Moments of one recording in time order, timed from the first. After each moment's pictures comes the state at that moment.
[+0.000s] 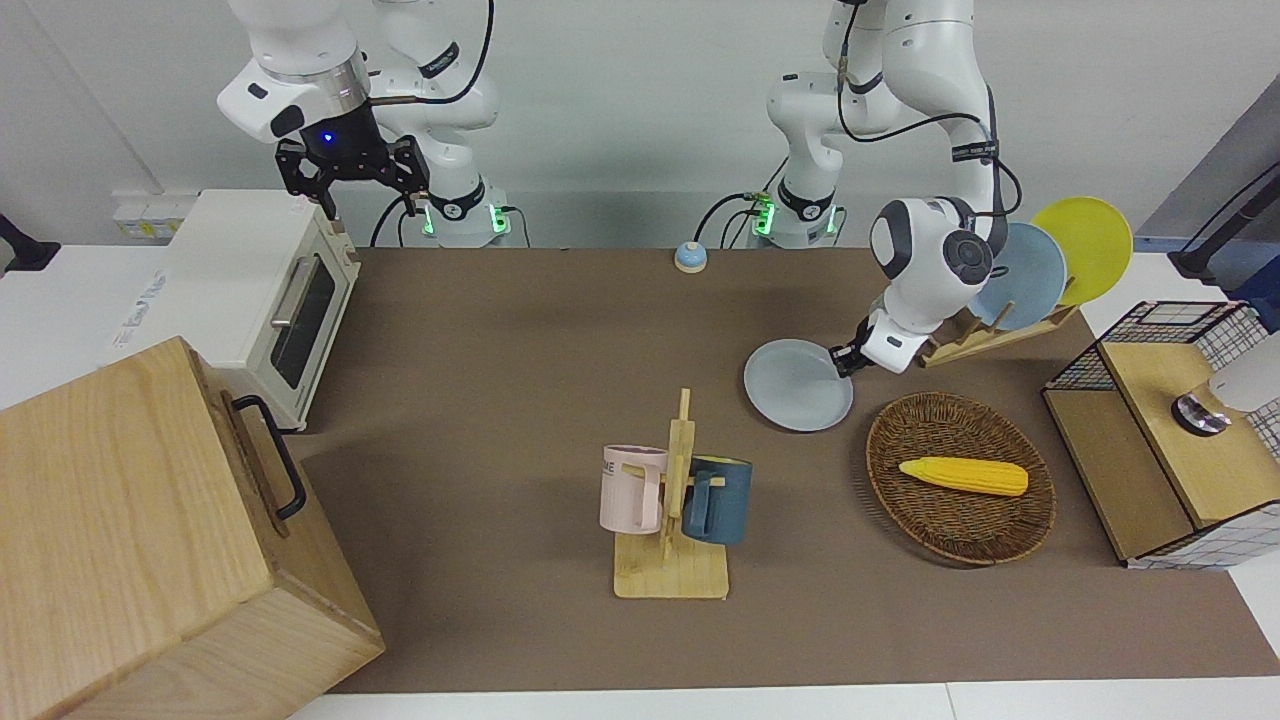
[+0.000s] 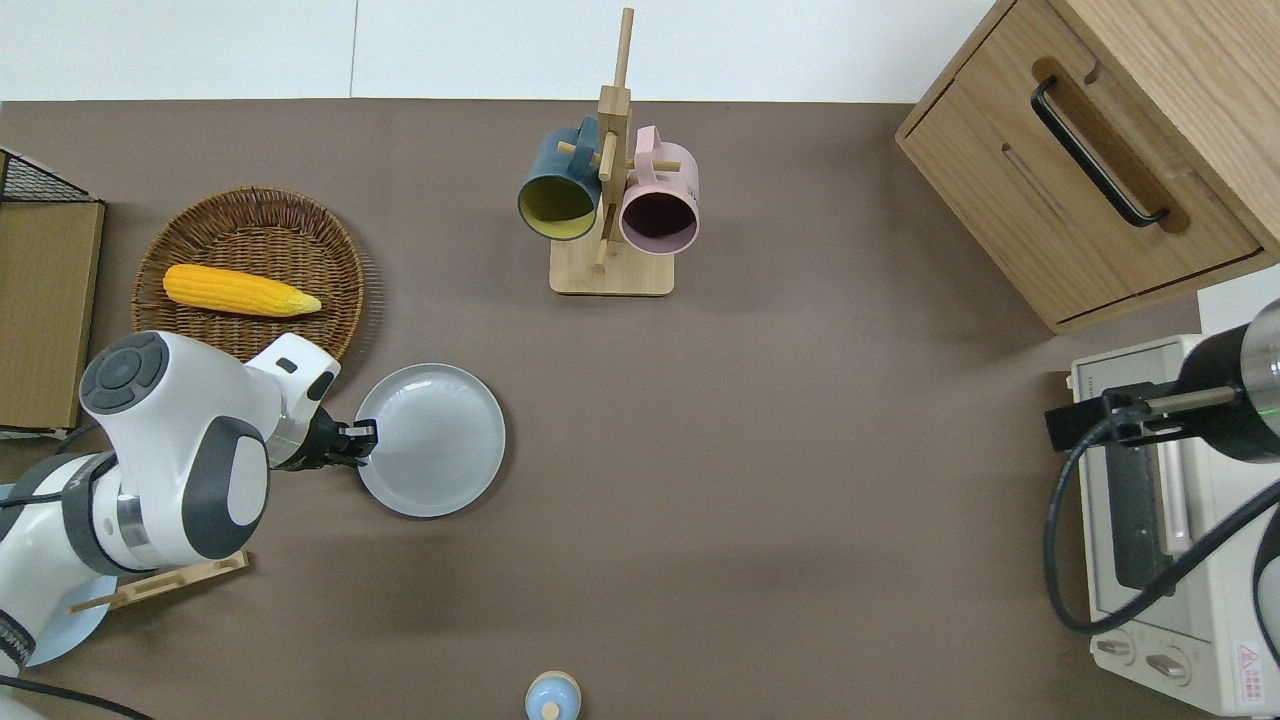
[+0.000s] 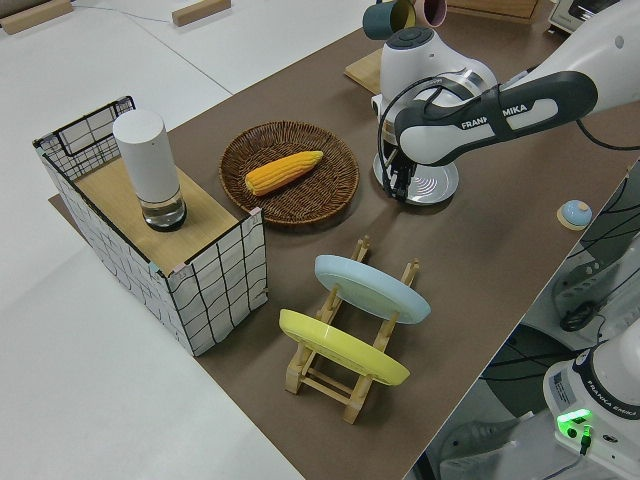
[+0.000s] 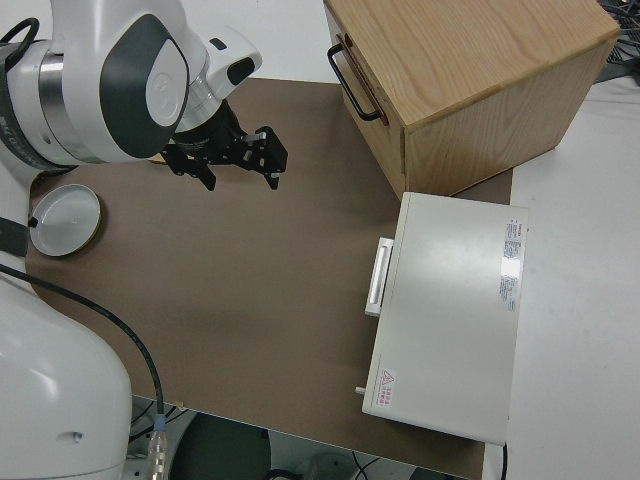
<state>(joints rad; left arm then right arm) -0.14 0.13 0.06 -2.21 -0.19 2.19 -0.13 -0.06 -0.06 0.16 -1.54 -0.04 1.39 0.01</state>
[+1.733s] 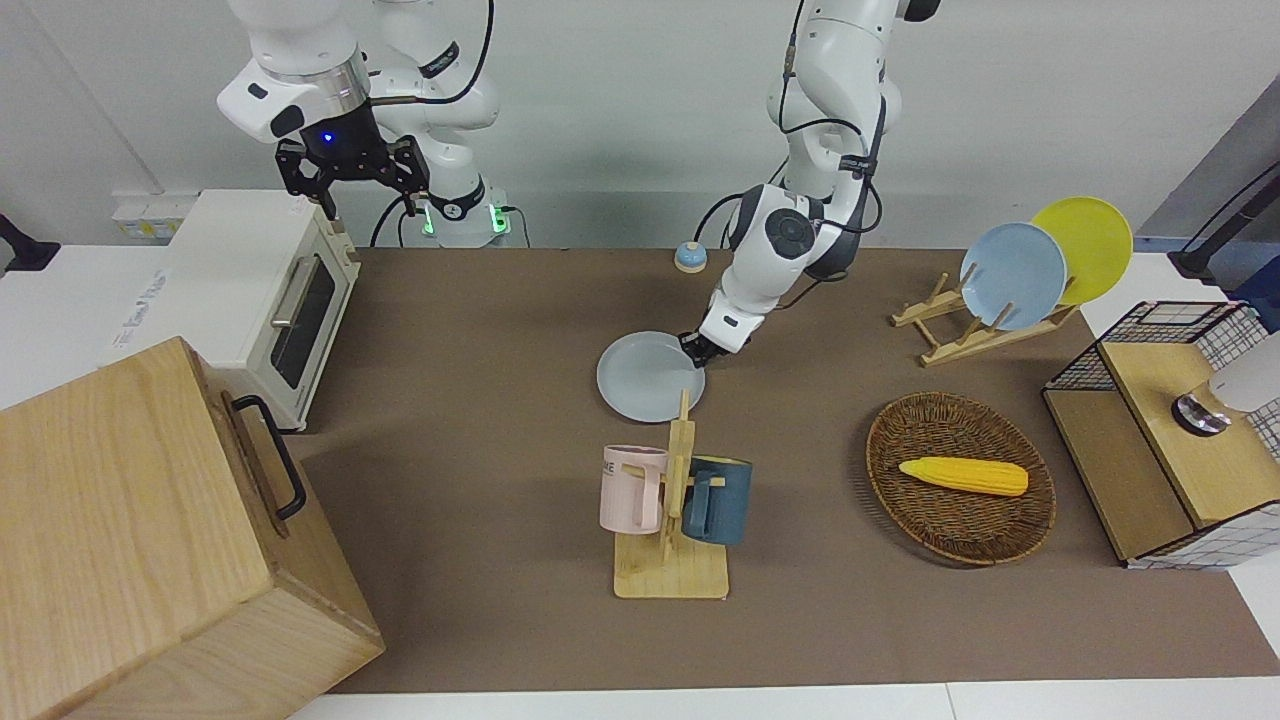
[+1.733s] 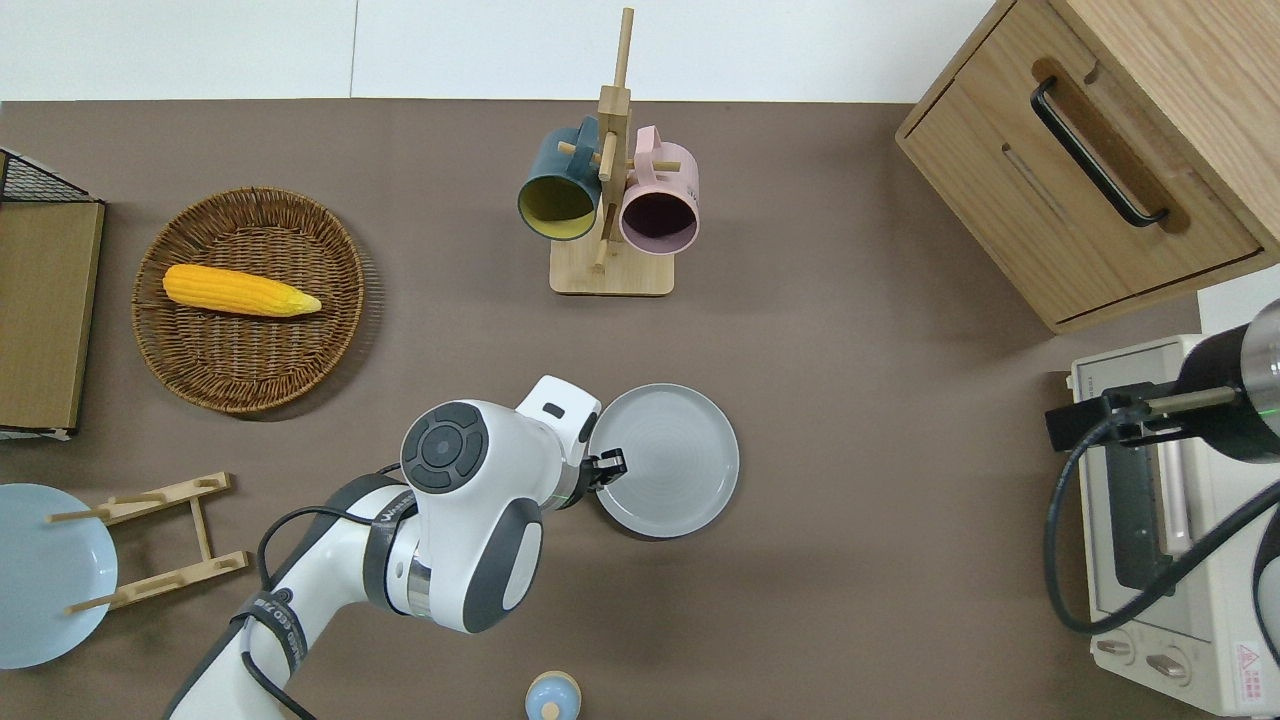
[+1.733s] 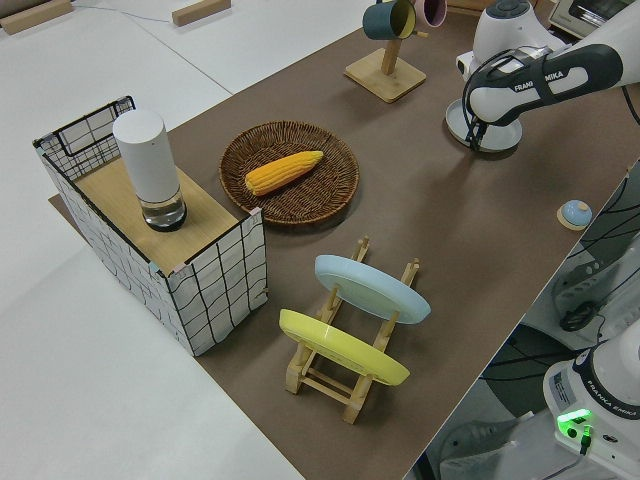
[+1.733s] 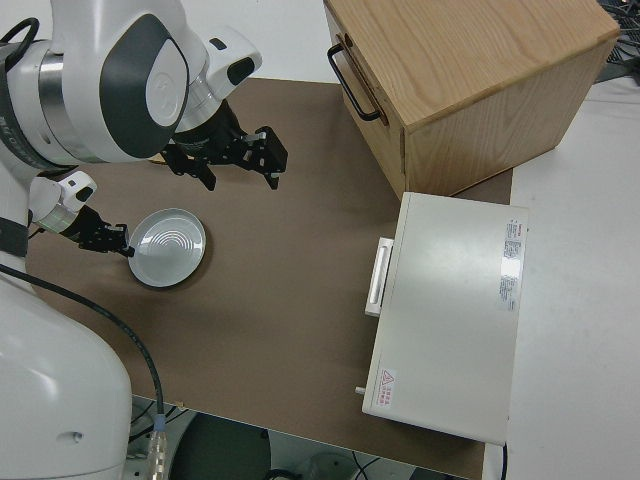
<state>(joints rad) -0.30 0.20 -0.28 -2.19 -0.36 2.42 -0.54 -0.06 -0.06 0.16 -1.54 -0.04 1.39 0.01</state>
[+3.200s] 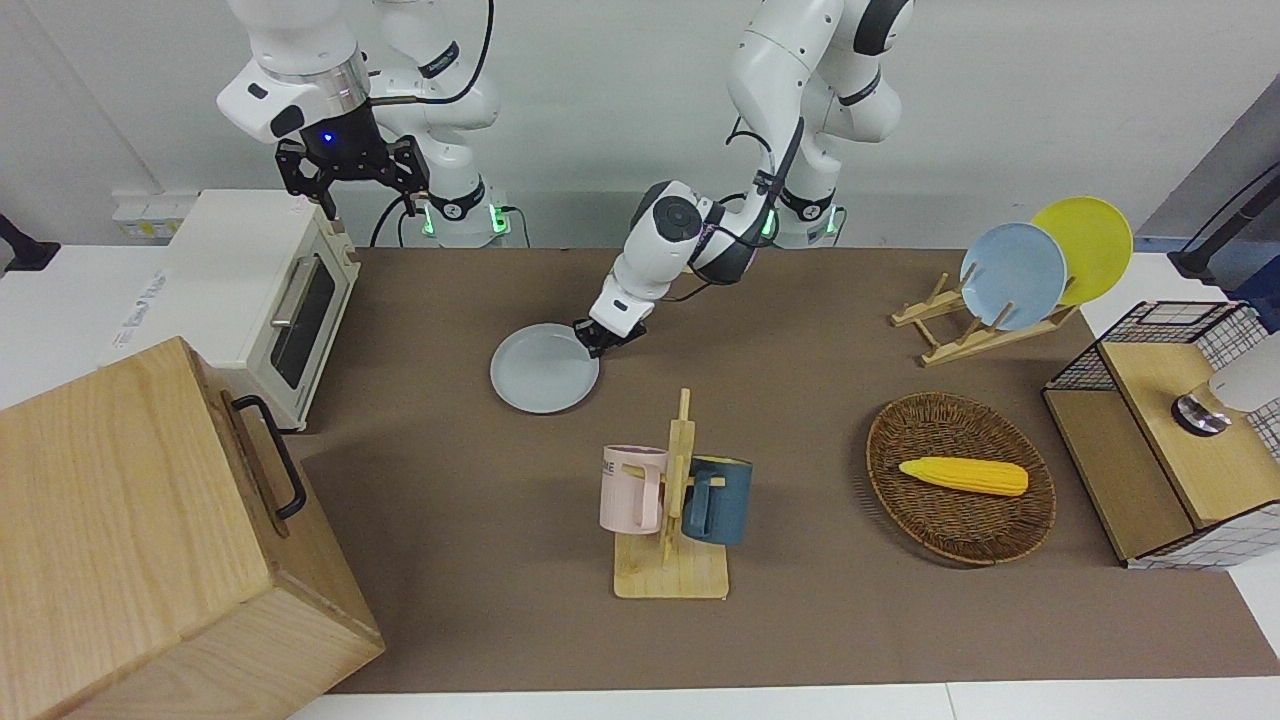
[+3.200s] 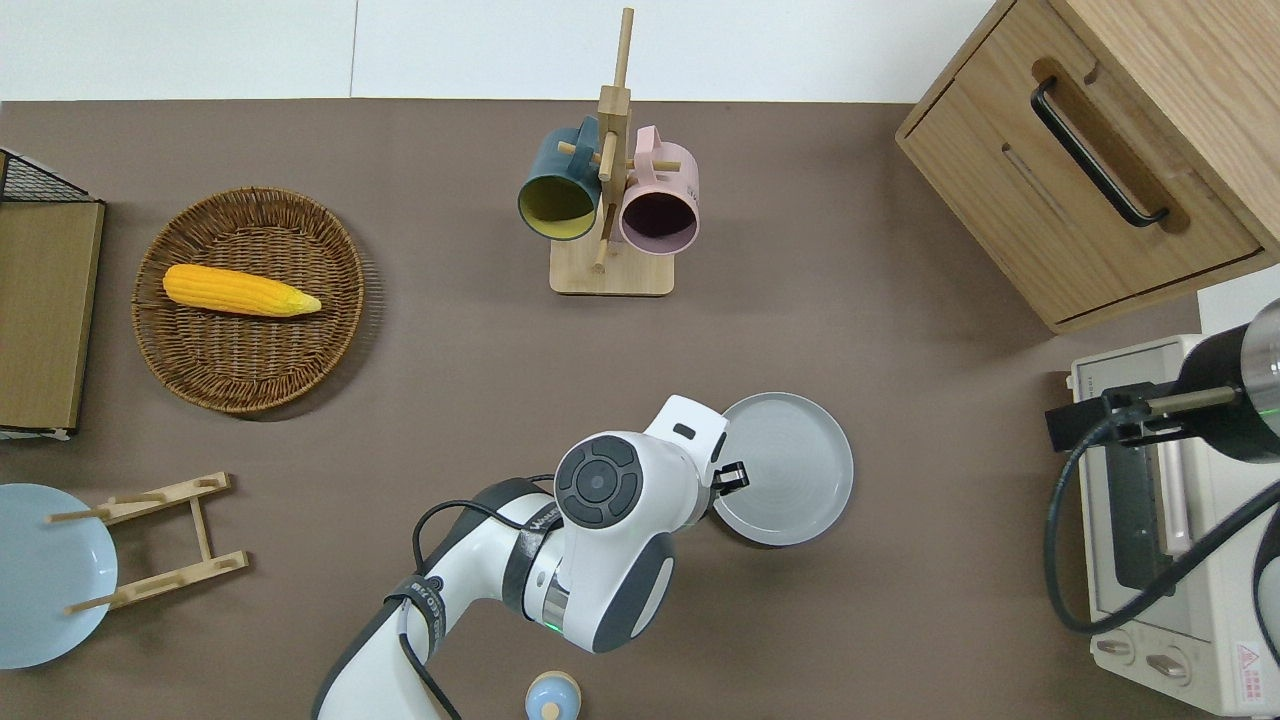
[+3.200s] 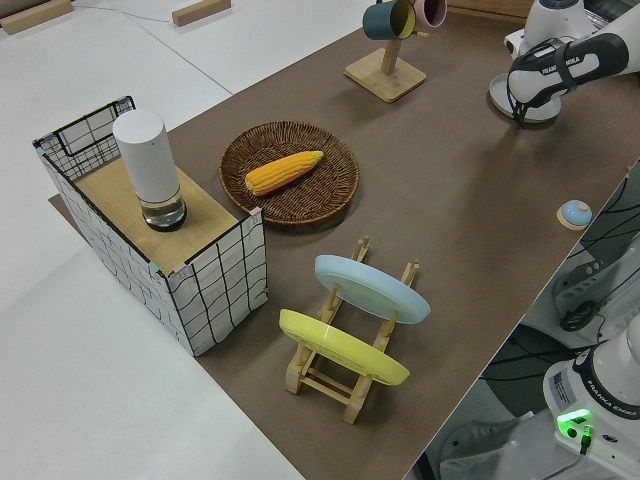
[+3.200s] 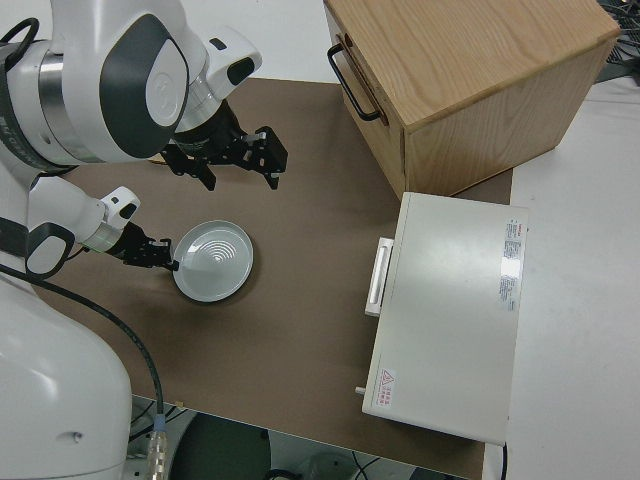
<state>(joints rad) -0.50 0.35 -0.30 -2.02 -0.37 2.53 -0.72 -0.06 -0.06 0.16 -1.54 -0.04 1.39 0.01</state>
